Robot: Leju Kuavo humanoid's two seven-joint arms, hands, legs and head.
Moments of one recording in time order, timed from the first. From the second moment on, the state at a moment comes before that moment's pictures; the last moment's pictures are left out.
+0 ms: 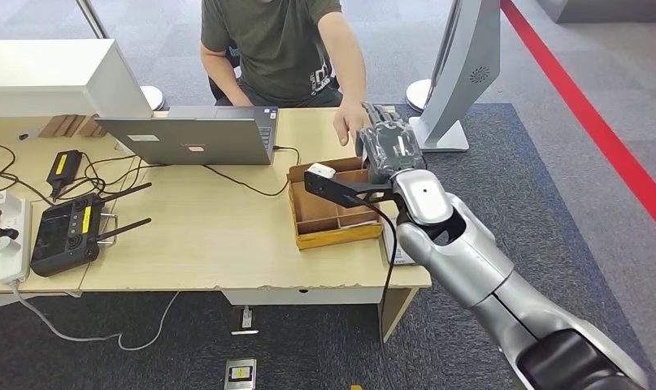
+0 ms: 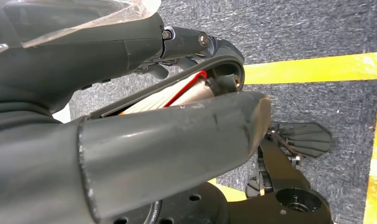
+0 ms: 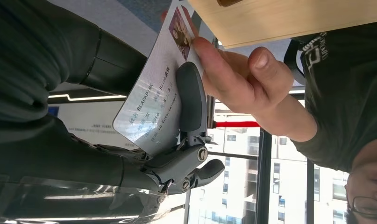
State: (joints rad) left arm -0.12 0.10 -1.05 -0.21 0.97 0.15 0.01; right arm -0.77 -0.20 0.72 -1.27 1.03 0.08 0.50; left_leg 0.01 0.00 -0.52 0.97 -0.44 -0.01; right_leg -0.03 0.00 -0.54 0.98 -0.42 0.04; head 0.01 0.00
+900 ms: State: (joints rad) left arm -0.11 0.09 -1.05 -0.21 1.00 0.19 0.03; right arm -0.77 -0.14 0.74 -1.16 1.02 0.00 0.47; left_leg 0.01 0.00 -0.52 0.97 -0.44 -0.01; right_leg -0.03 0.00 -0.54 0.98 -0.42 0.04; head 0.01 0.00
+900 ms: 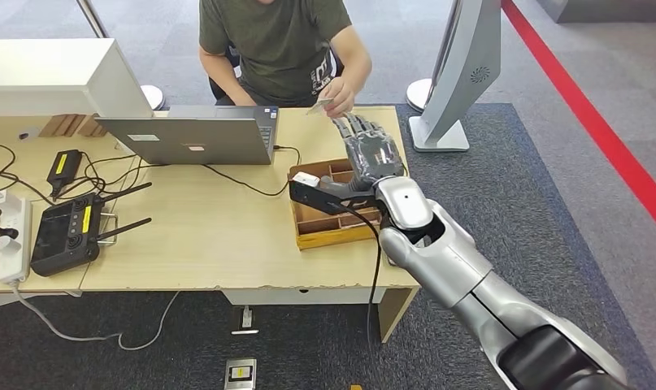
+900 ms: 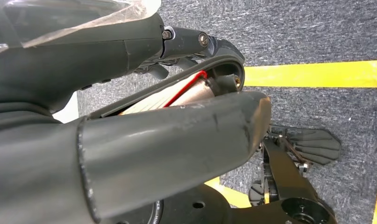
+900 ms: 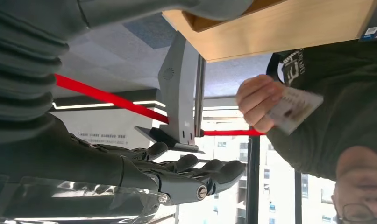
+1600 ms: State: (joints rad) left arm -0.11 0.09 -1.05 -0.21 0.98 0.17 0.00; right arm -0.40 -0.41 0.53 -1.71 0.83 0.01 0.53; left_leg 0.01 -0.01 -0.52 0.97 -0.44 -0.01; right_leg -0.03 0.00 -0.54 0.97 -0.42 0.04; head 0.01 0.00
